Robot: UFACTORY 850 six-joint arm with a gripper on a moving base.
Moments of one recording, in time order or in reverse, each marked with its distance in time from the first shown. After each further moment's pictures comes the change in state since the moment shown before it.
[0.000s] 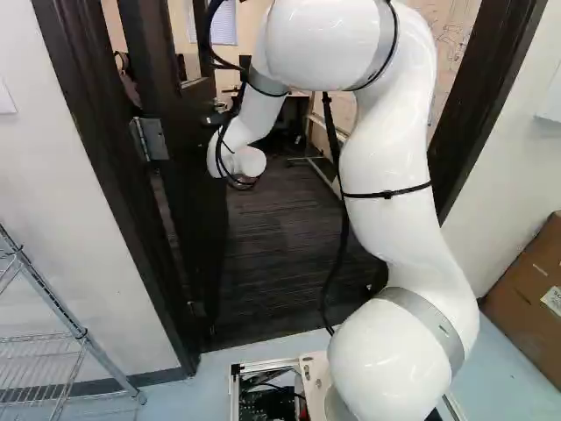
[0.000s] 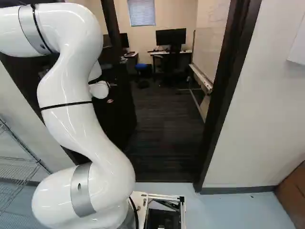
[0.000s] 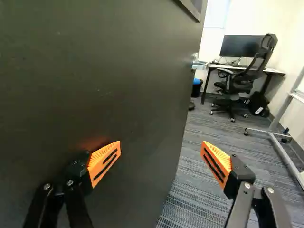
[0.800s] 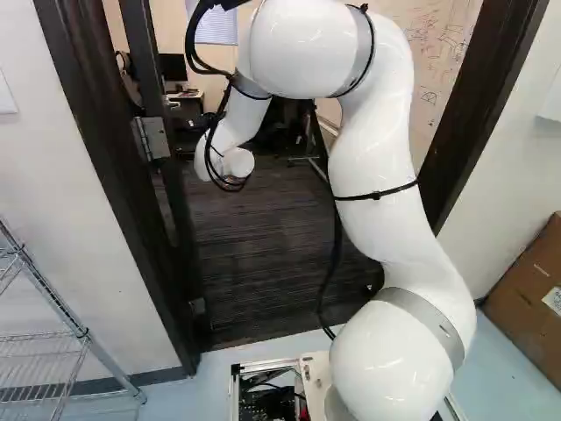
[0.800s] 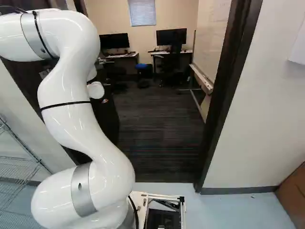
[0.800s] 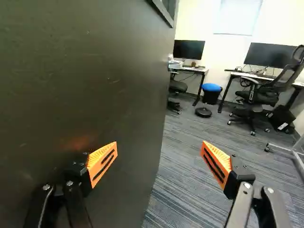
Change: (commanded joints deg) arm 2.7 -2.7 -3.5 -3.7 0.0 0.0
